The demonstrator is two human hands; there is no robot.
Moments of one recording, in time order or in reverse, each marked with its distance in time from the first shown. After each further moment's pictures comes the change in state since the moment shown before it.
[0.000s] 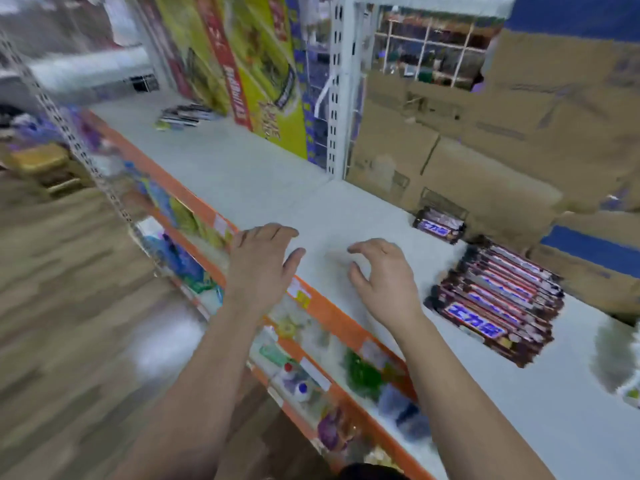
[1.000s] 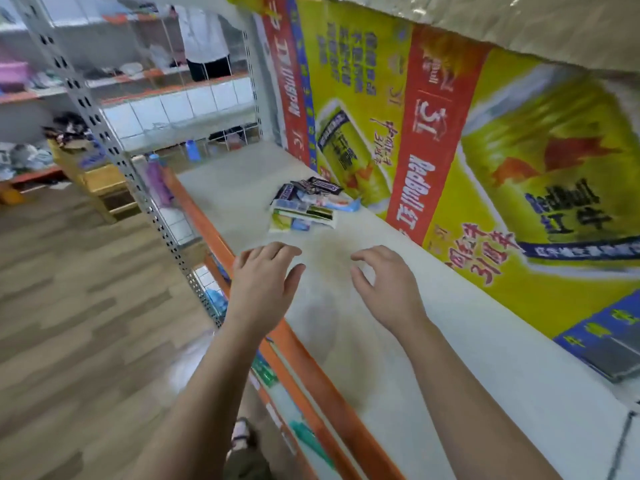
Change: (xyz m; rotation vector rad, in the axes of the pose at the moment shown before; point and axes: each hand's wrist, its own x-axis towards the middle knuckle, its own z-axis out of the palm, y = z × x) left_hand 0.296 -0.465 0.070 0.049 -0.048 -0.152; right_hand 0.461 -0.150 0.348 0.055 -0.133 -0.085
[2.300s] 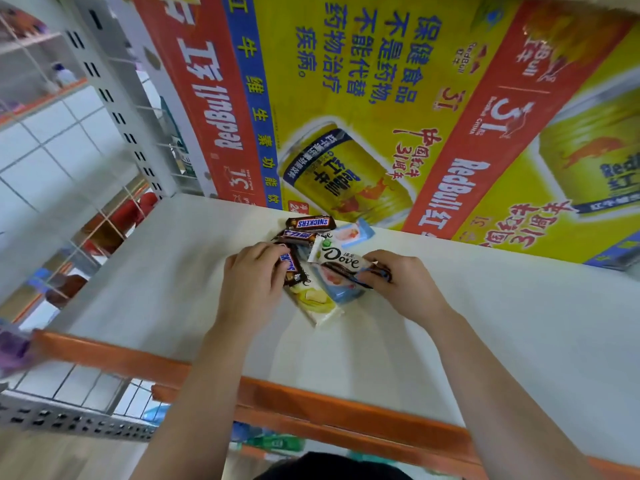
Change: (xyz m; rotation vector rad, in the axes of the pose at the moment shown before) left_hand 0.227 -0.177 0.108 -0.409 -0.182 0.530; right_hand 0.125 -0.044 0.098 -0.107 0.175 0.582
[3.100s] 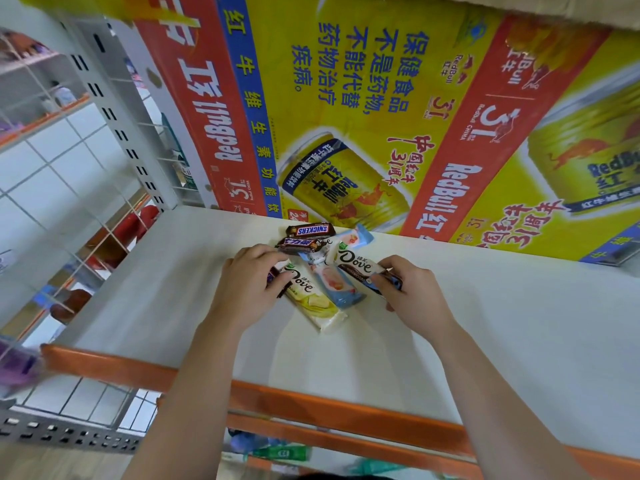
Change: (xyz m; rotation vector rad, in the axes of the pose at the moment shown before) left_hand 0.015 -0.011 -0.014 -0.064 -0.182 0.018; right_hand -0.017 -0.005 0.000 0.134 0.084 0.187
